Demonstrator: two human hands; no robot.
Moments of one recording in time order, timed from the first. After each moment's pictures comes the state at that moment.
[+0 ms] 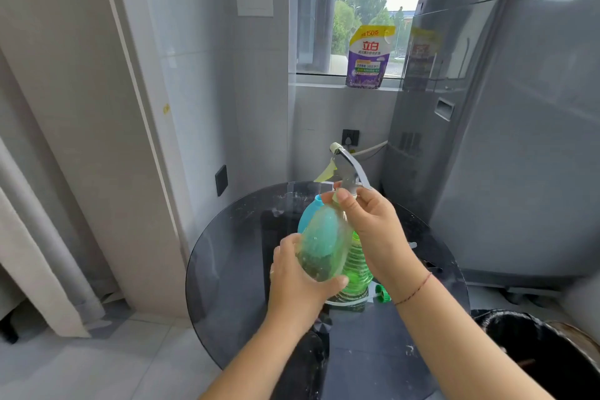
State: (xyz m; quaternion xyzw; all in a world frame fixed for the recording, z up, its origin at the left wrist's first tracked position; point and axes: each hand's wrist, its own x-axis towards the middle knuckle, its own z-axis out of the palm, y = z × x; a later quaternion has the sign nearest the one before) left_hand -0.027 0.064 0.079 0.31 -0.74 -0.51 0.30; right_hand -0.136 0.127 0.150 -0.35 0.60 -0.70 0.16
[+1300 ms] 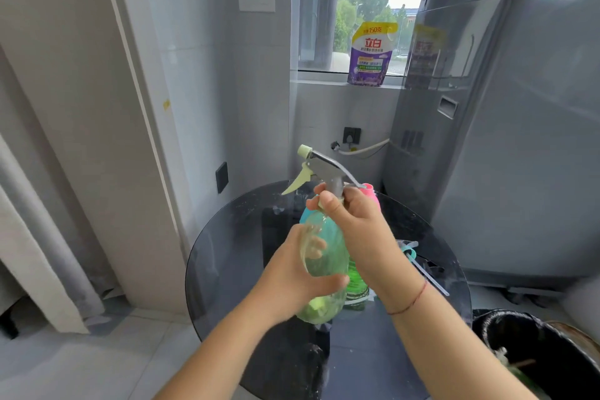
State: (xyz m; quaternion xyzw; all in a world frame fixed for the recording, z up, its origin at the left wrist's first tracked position) left_hand -0.011 0.041 0.100 0.21 -0.80 -0.52 0.21; right_hand -0.112 0.124 0.159 -0.38 0.62 -0.66 0.19
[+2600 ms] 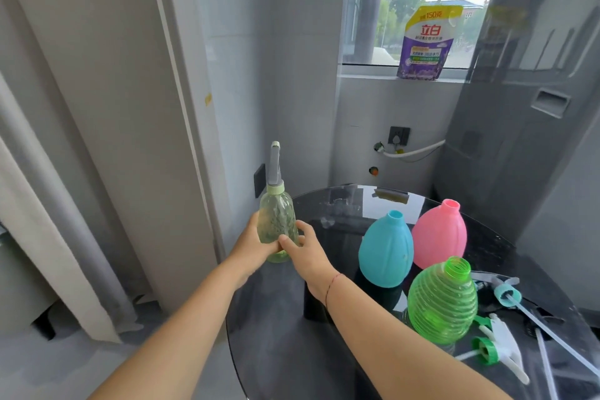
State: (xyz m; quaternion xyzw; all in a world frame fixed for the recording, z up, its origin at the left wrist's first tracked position) left_hand -0.022 -0.193 0.008 0.36 -0.72 -0.54 0.25; right_hand -0.111 -0.093 0.016 -0.30 0.67 -0.57 0.37
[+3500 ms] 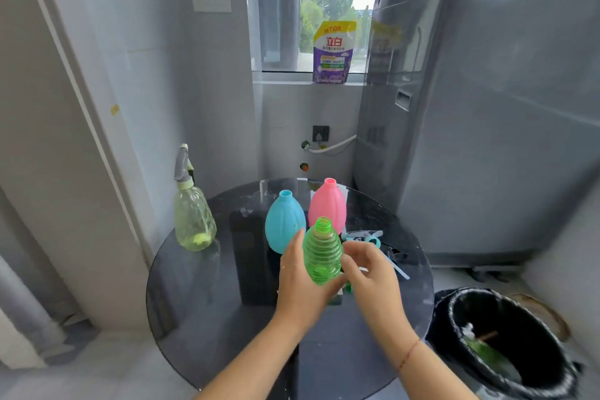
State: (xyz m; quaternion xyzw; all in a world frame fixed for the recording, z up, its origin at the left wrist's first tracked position) left_hand -0.080 0.087 0.031 0.21 -0.79 -0.49 0.32; right_hand -0.146 0.191 0.053 -0.25 0.71 -0.65 0.08
